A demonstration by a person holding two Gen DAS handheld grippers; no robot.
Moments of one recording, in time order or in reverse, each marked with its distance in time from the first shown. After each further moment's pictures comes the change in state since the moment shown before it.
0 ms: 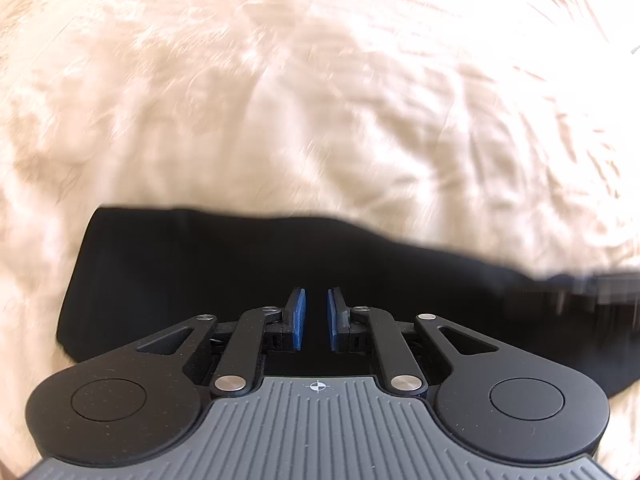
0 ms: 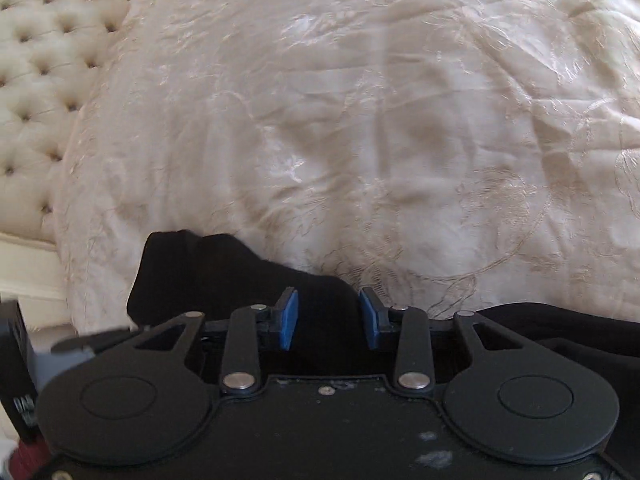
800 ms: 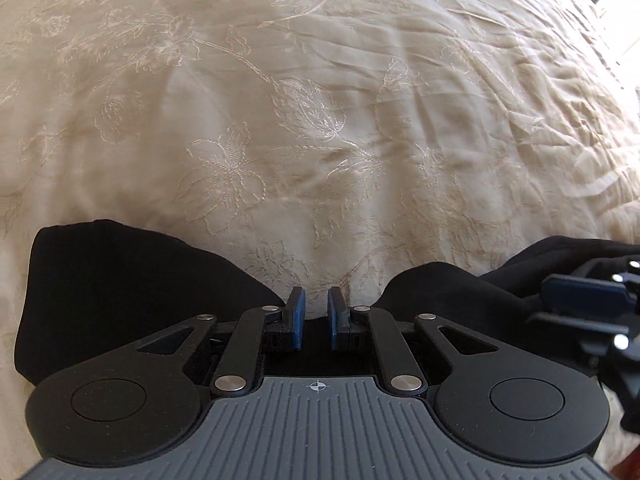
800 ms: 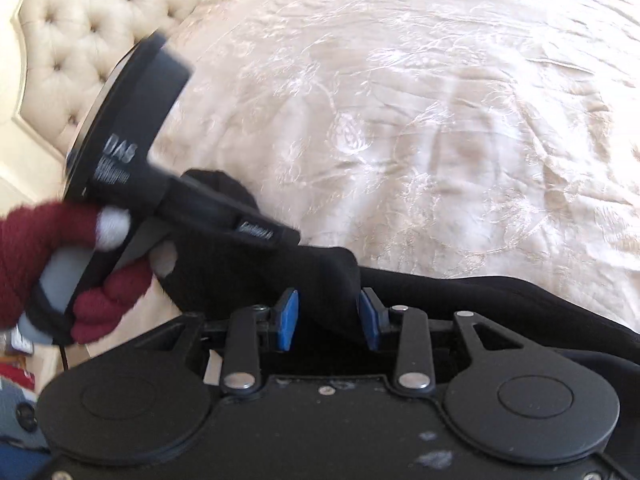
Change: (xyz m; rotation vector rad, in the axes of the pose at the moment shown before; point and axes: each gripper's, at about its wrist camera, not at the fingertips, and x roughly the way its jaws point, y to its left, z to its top) left arm 0.021 -0.021 -0.025 0.142 0.067 -0.059; right arm -0.041 0.036 -0.079 -0.287 -0.162 -0.067
